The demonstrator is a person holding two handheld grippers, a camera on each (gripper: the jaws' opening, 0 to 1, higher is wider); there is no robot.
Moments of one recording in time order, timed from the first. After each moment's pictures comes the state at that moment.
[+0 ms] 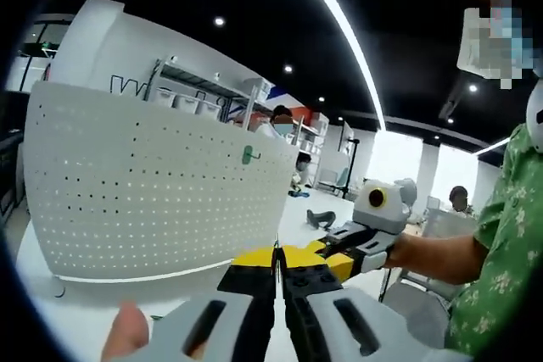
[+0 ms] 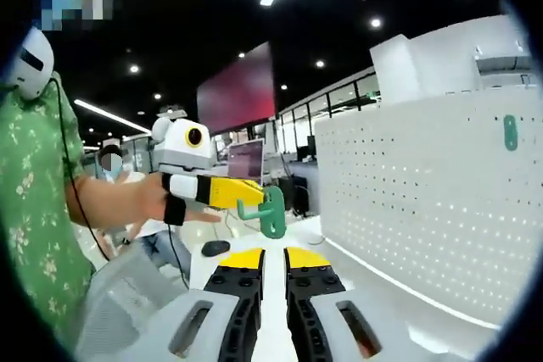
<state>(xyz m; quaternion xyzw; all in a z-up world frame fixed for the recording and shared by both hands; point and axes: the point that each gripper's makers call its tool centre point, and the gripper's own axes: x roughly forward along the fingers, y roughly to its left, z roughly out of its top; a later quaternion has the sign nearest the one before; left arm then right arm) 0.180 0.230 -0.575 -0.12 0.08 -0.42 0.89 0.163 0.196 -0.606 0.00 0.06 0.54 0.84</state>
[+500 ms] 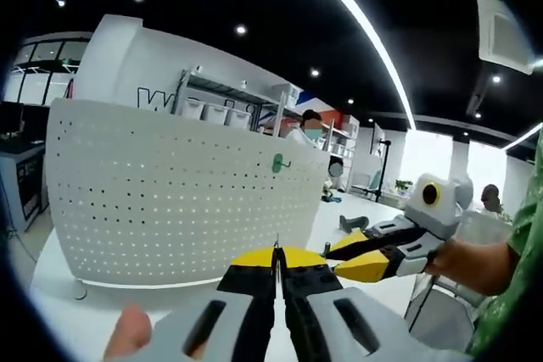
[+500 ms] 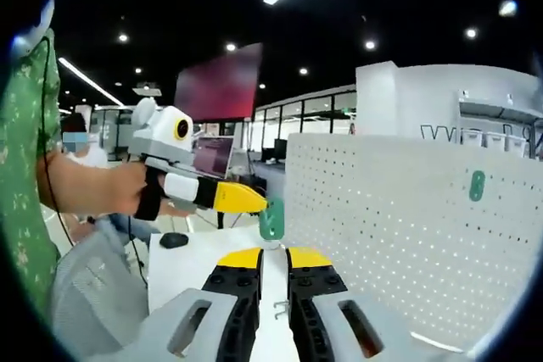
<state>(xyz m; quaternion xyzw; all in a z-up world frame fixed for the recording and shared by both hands) 0.199 0.232 -0.573 -0.09 0.07 -0.35 0.93 0.171 0.185 -0.586 -0.08 0.02 0.47 0.88</state>
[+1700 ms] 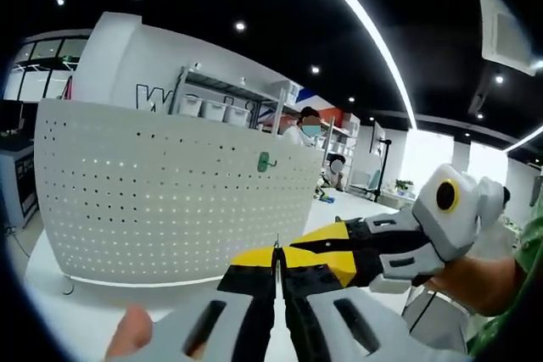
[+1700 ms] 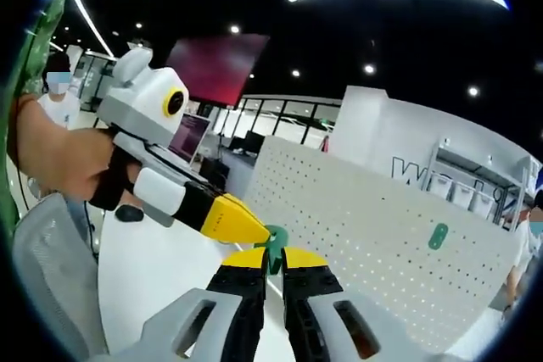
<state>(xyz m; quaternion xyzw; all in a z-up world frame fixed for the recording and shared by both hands) 0.197 0.193 -0.568 -0.10 0.08 -0.35 0.93 0.190 0.179 -0.571 -0.19 -0.03 0.38 0.90</state>
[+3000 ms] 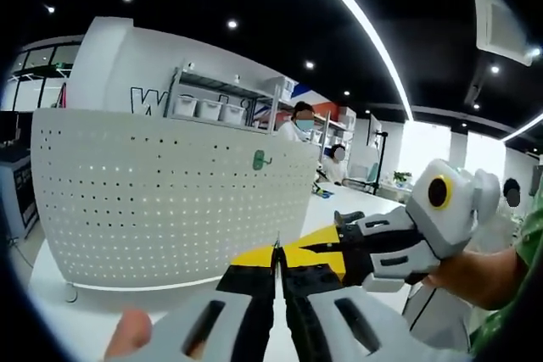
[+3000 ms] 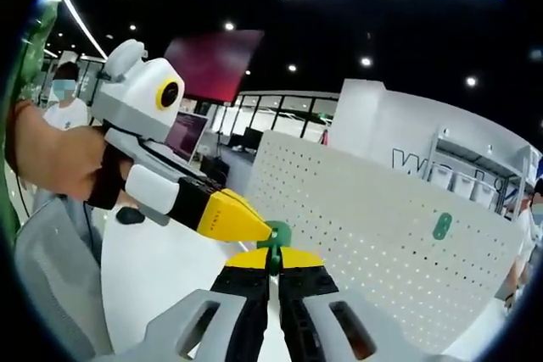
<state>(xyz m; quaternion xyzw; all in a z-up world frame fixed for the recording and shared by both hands) 0.194 0.189 -0.567 -0.08 0.08 -0.36 0.93 0.192 0.180 -0.575 -0.17 -0.01 0.38 0.91</state>
